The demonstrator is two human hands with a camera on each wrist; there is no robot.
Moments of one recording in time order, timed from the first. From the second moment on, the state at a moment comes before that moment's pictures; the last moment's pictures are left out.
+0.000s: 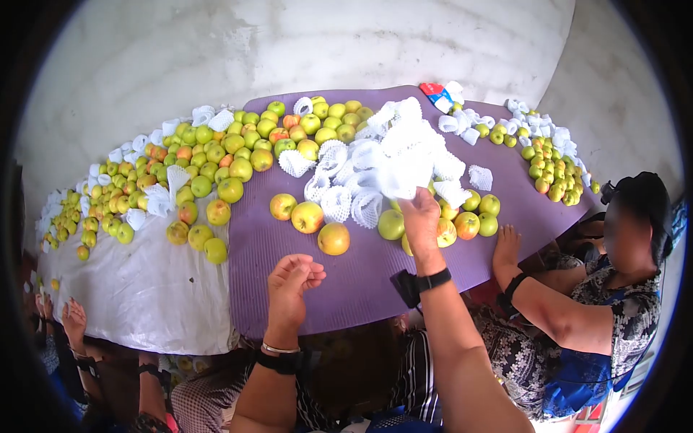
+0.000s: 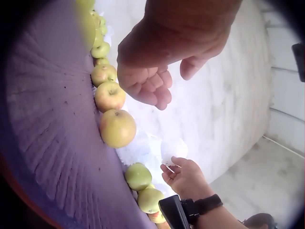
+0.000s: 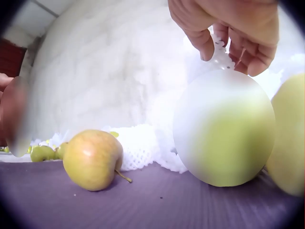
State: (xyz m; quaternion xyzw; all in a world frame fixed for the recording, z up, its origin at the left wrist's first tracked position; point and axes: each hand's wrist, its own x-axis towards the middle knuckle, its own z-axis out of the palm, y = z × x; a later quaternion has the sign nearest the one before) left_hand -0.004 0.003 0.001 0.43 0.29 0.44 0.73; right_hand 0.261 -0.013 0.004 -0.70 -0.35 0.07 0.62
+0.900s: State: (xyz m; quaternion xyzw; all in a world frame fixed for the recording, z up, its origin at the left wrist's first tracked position) left_hand 0.008 -0.005 0.008 0.51 0.25 0.49 0.66; right_hand 0.144 -0.043 -0.012 -0.57 -0.41 0.24 0.67
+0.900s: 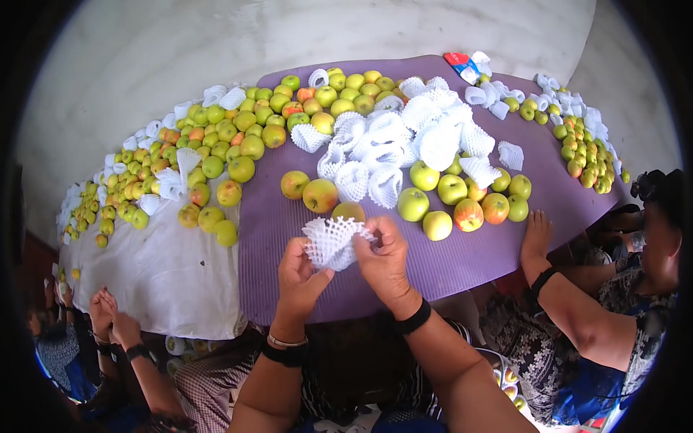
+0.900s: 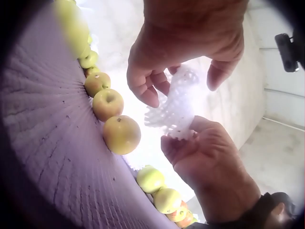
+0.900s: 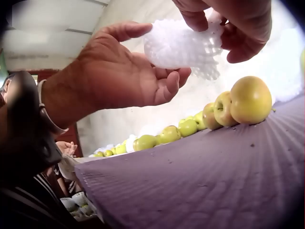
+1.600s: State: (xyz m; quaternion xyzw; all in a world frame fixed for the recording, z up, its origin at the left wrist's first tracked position) left_hand -0.005 0.006 0.011 0.38 0.25 0.43 0.78; right_hand 0.137 -0.047 0.003 -0.46 -0.60 0.21 0.62
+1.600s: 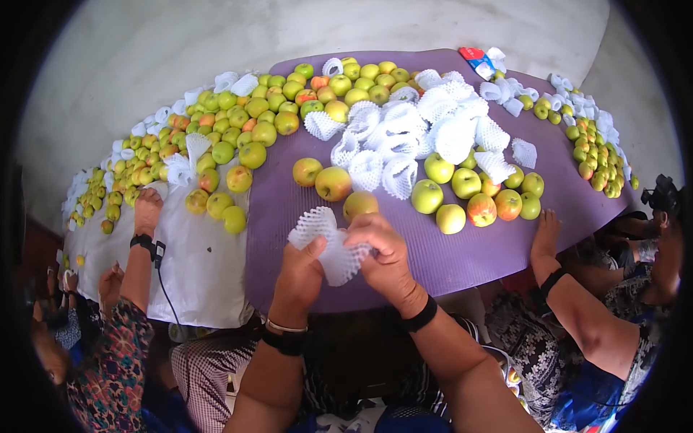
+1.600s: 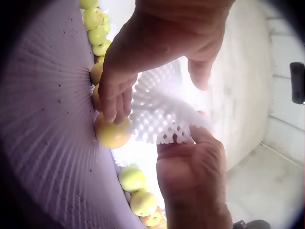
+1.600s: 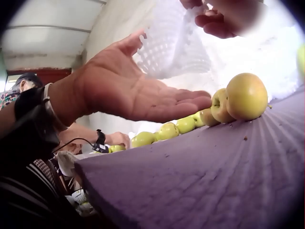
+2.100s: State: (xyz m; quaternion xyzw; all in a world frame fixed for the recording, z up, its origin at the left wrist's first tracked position) left_hand -0.013 -0.005 0.022 0.38 0.22 0.53 0.73; right_hand 0.104 -0.045 -0.007 -0.49 -0.53 0.52 0.46
